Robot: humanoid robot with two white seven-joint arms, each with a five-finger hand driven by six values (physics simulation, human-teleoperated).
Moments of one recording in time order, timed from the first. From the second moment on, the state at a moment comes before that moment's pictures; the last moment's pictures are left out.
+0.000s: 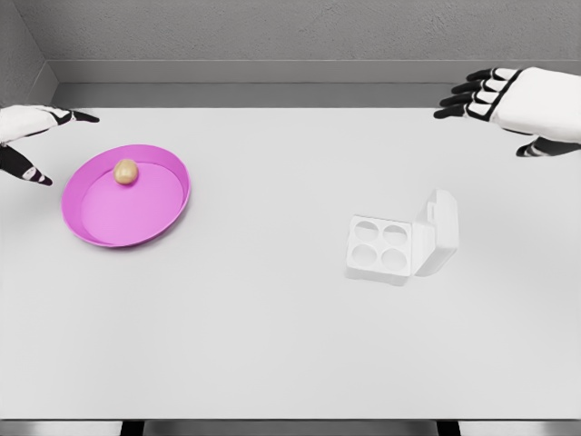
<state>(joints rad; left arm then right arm) -0.80 0.86 -0.59 -0.97 -0.21 -0.61 -0.58 -0.64 -1.01 0.36 -1.67 0.33 -0.61 0.61</state>
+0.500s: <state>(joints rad) -0.84 0.71 -0.61 -0.98 -0.26 -0.61 -0.61 -0.53 -1.10 0.26 -1.66 0.32 -0.61 0.61</state>
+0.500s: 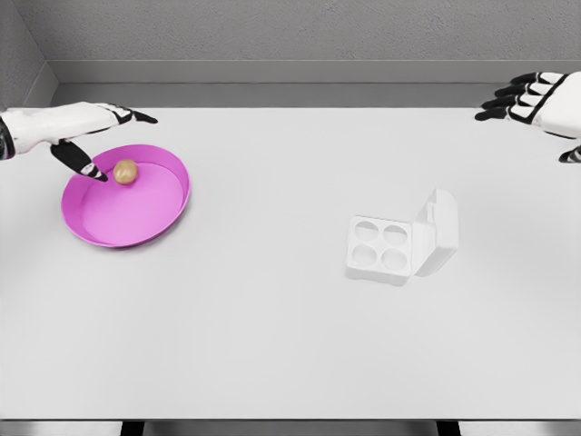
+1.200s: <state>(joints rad) -0.87 0.72 -0.74 -0.99 -0.38 -0.61 -0.61 -0.47 -1.15 0.35 -1.67 0.33 -0.61 0.61</state>
